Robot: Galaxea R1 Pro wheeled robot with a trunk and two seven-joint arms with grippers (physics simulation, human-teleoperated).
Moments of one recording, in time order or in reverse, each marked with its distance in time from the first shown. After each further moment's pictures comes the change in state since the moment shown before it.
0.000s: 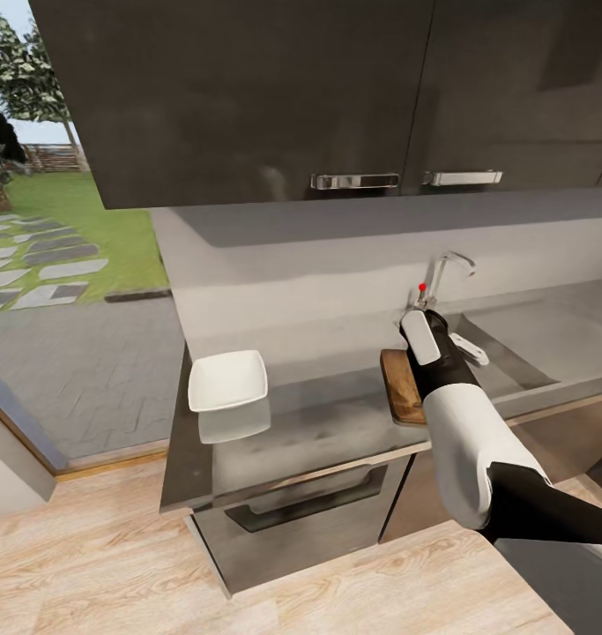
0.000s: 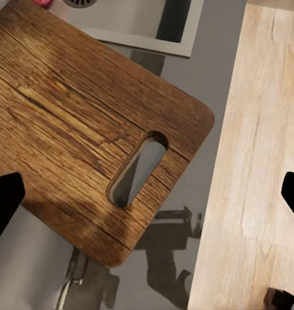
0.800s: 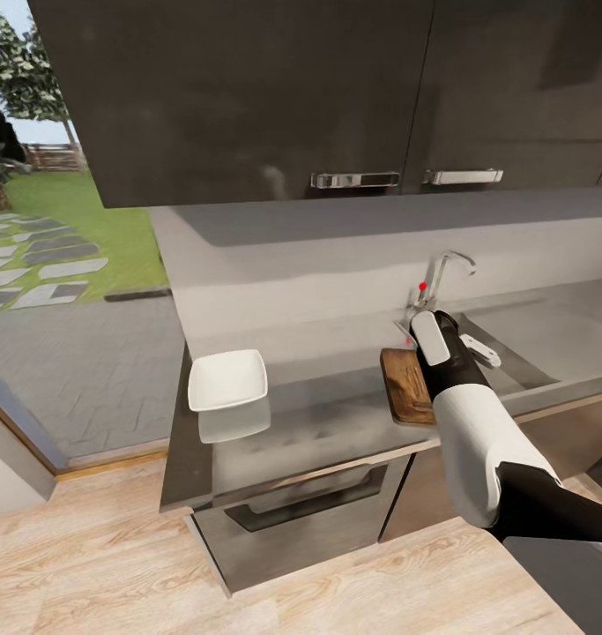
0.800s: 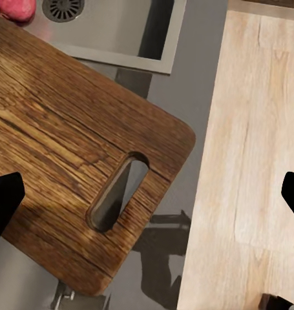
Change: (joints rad) left arm 0.000 0.000 0.000 0.004 0.000 0.000 0.000; right arm 0.003 -0.037 0.000 0.002 0.001 0.000 -0.001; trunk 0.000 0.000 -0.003
